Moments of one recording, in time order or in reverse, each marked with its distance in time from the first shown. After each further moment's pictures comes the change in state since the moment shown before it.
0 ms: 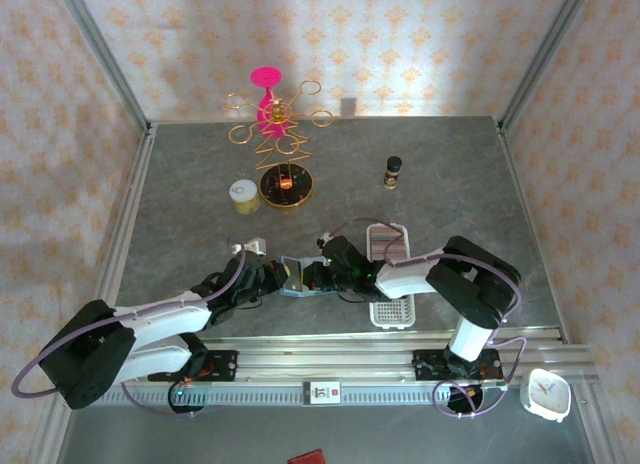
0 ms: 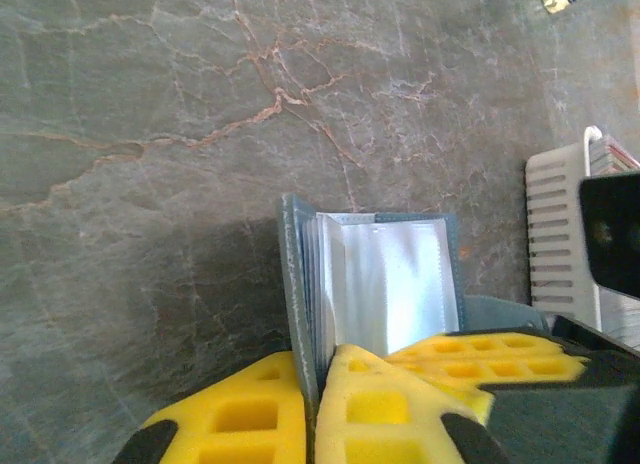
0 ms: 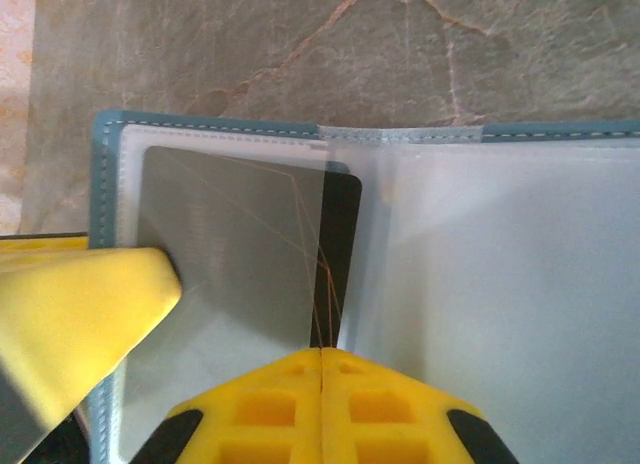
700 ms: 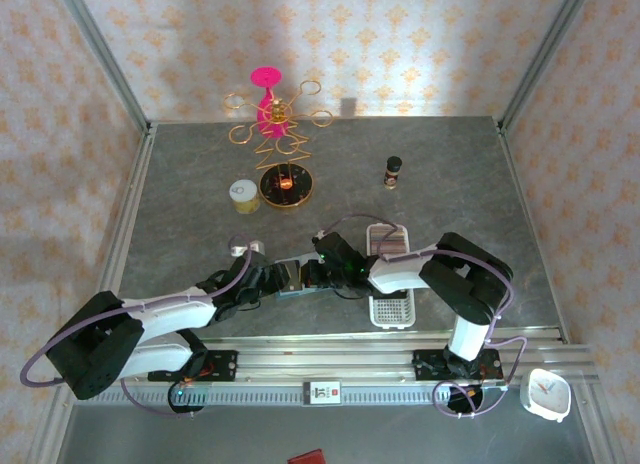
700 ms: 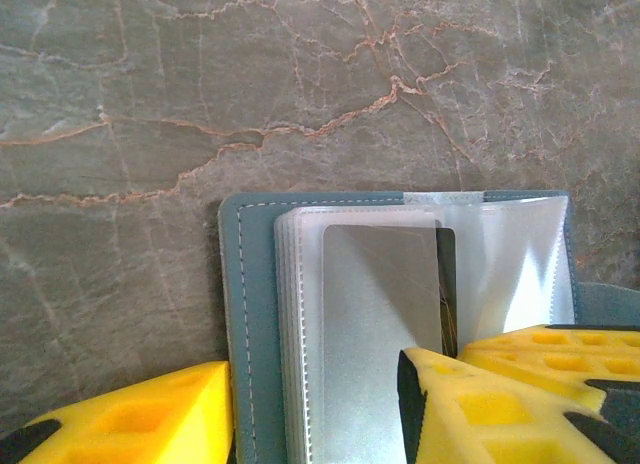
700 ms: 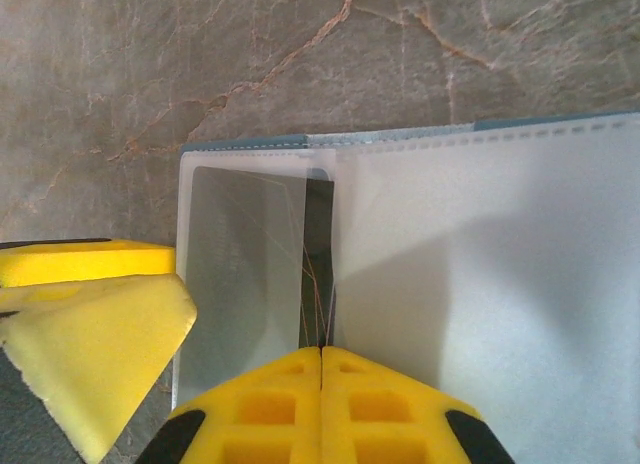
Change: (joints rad) left arm -0.007 0.073 0.024 -0.071 -0.063 0.009; right arm 0.000 0.063 0.072 -0.064 0.011 -0.040
